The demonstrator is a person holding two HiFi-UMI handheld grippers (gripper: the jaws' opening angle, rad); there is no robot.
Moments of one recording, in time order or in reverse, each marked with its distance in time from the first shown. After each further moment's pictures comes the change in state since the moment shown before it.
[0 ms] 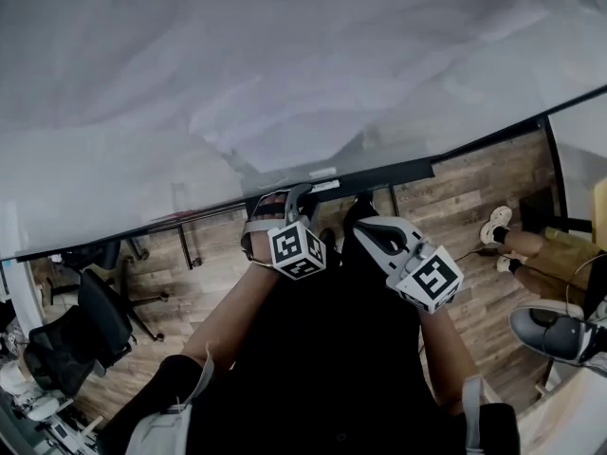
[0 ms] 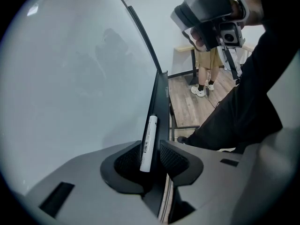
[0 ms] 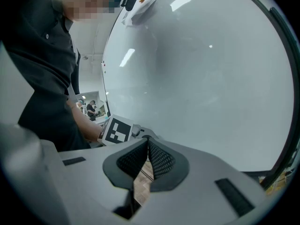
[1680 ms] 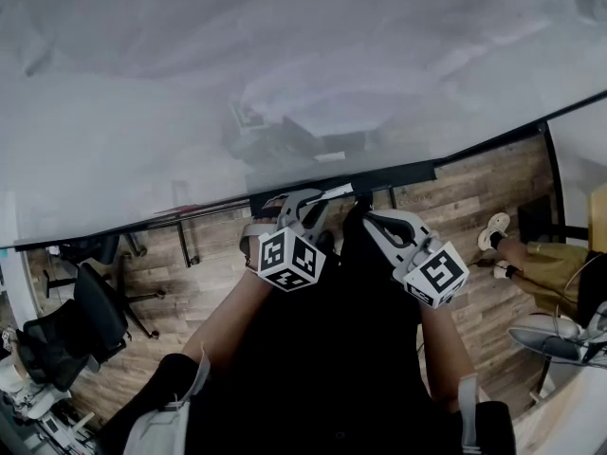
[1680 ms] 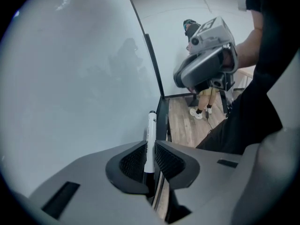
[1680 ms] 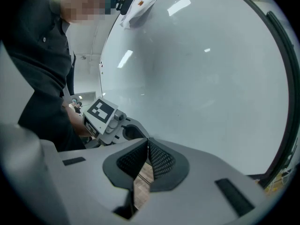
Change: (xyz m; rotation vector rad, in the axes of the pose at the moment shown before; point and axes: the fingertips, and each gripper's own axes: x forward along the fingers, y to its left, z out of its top) left arm -0.043 0.010 0.035 -0.158 -0.203 -0.057; right arm 0.000 -0.023 0.001 0.002 -0.031 -0.043
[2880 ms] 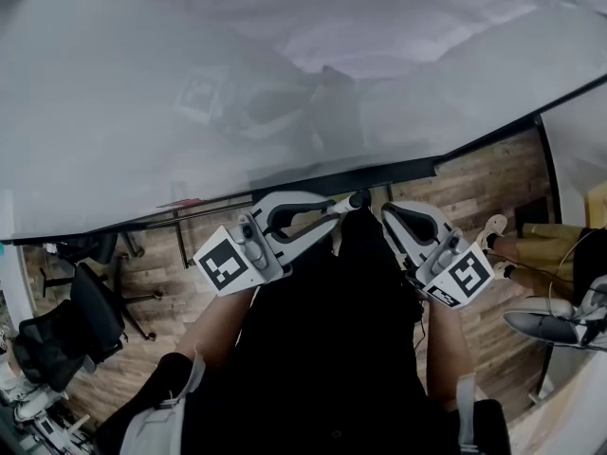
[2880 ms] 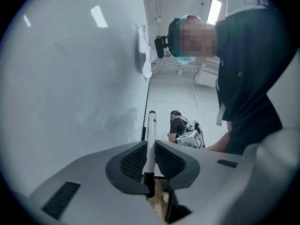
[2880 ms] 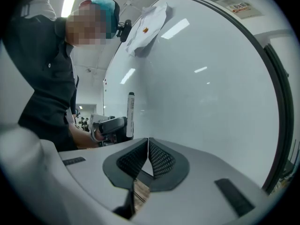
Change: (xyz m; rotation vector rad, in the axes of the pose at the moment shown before) left arm -0.125 0.045 0.094 -0.376 -0.972 -0.290; right arm -0.006 -0.018 0.046 -0.007 -0.214 0.006
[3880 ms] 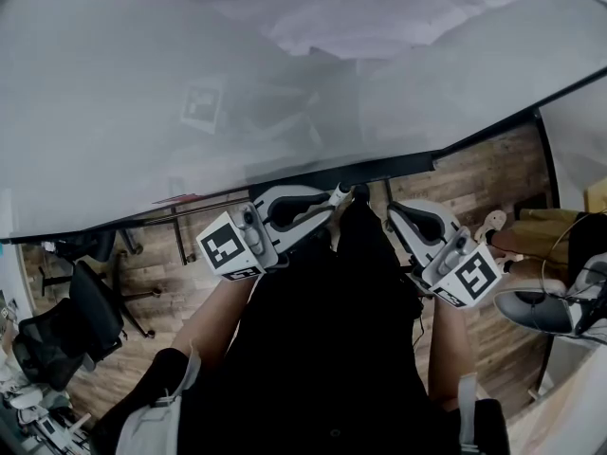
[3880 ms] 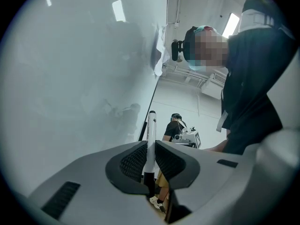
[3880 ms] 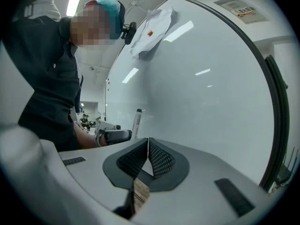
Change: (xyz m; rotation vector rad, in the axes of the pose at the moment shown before) left arm 0.007 -0.023 -0.008 -0.157 -0.013 -0.028; right arm -0.043 0.021 0.029 -0.059 -0.004 -0.007
